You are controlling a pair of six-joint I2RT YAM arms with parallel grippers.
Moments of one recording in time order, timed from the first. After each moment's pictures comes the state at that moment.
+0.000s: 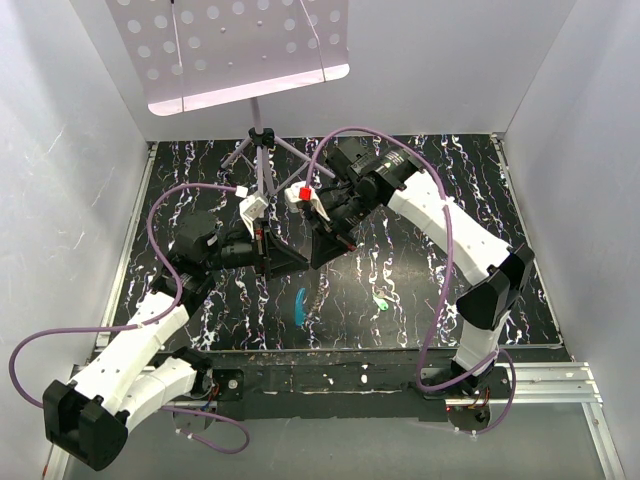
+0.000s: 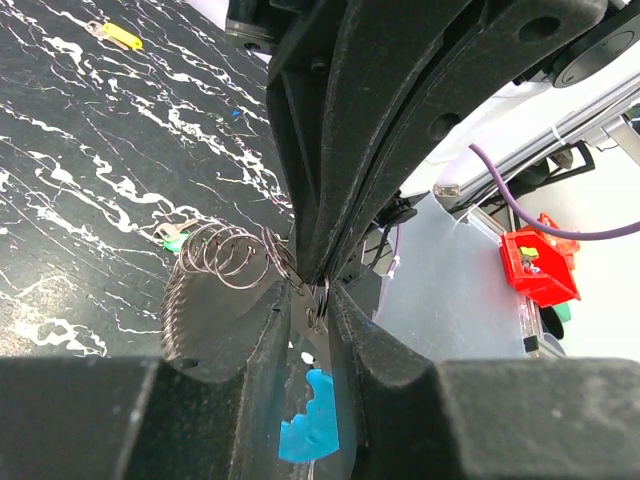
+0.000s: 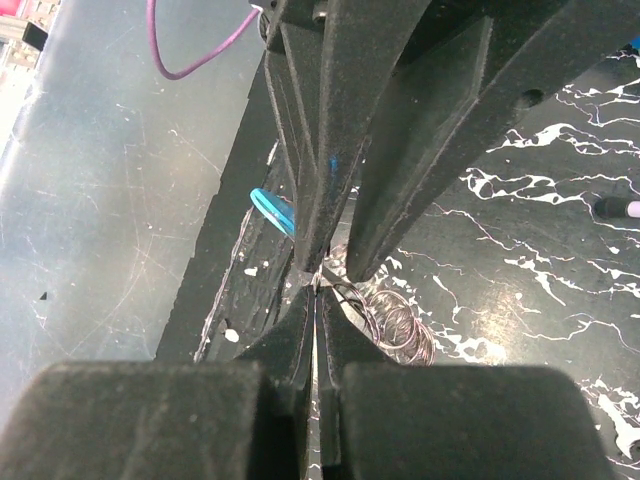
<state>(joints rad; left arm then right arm) -0.45 0.90 0.74 0.06 0.93 -0.50 0.81 1.80 2.00 -1.41 -1.00 -0.84</state>
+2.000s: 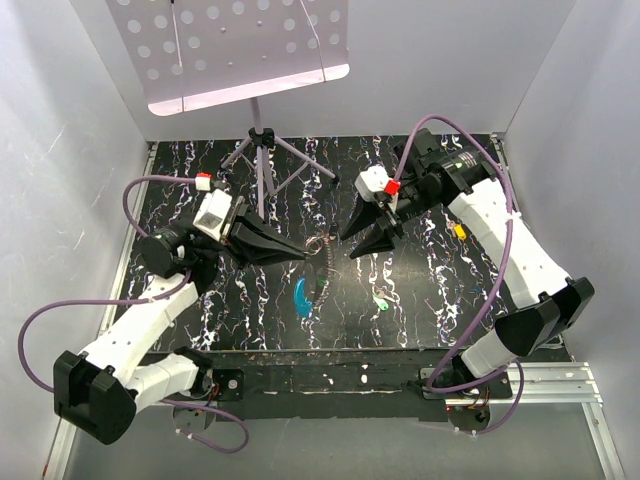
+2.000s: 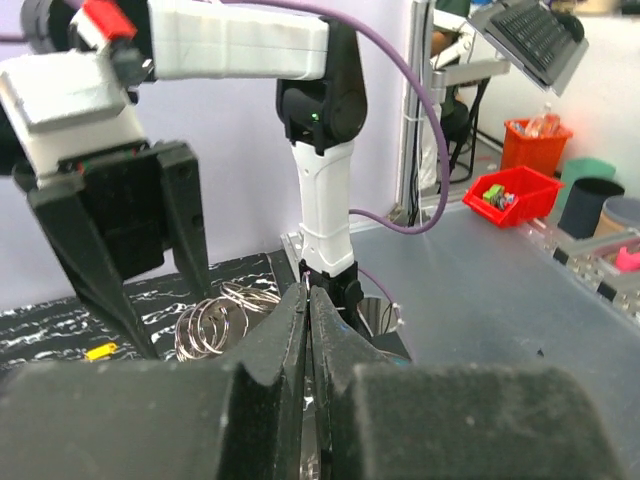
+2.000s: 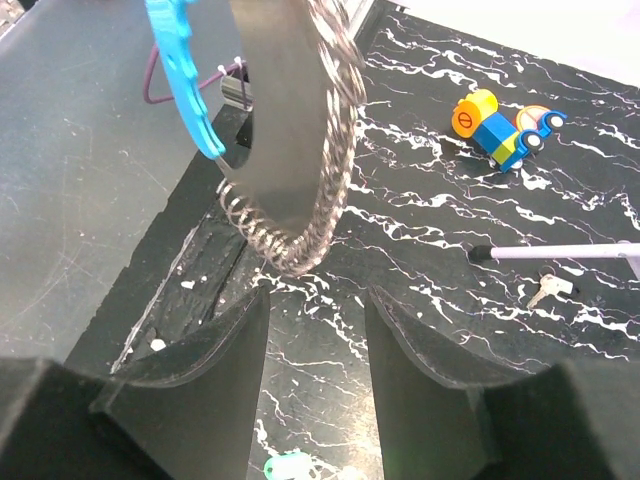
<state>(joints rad) -0.45 1.05 0.83 1.26 1.24 -0.93 0.56 1.54 1.78 -1.41 -1.25 -1.20</state>
